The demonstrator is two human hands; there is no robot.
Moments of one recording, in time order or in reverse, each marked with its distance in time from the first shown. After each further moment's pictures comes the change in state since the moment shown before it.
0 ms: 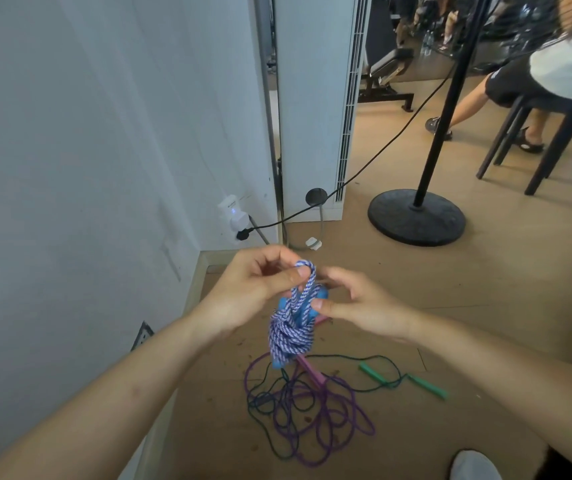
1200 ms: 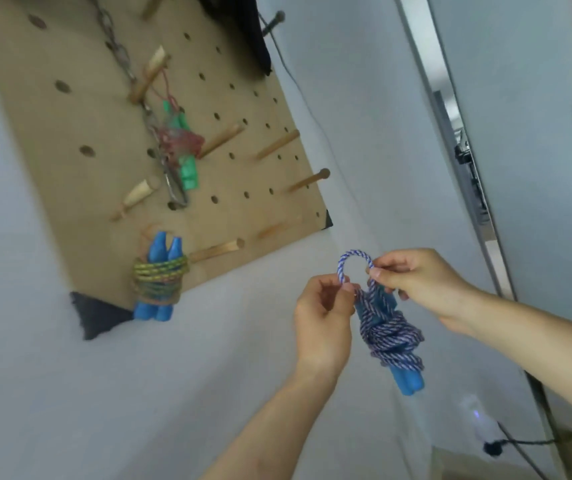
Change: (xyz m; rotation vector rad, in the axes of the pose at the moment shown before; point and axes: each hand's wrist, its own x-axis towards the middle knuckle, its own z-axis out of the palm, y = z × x) left_hand -0.015 0.247 -0.128 0.379 0.945 0.400; right_hand 0.165 -0.333 0.021 0.301 0.127 -0.563
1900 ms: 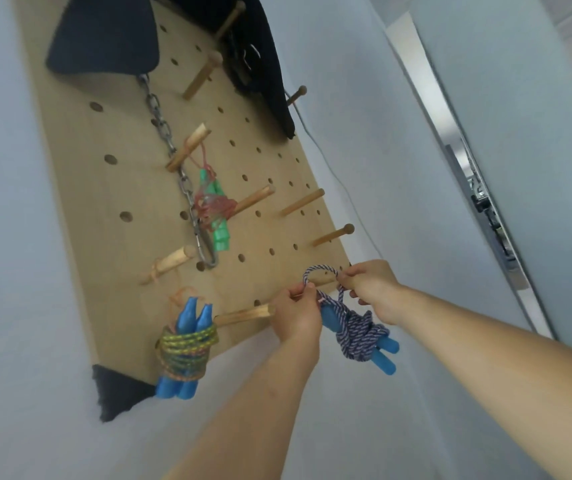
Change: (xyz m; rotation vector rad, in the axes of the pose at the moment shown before) left_hand 0.139 0.019 -0.033 0.052 0.383 -0.168; right_hand 0.126 -0.044 0.076 0.029 0.163 0.137
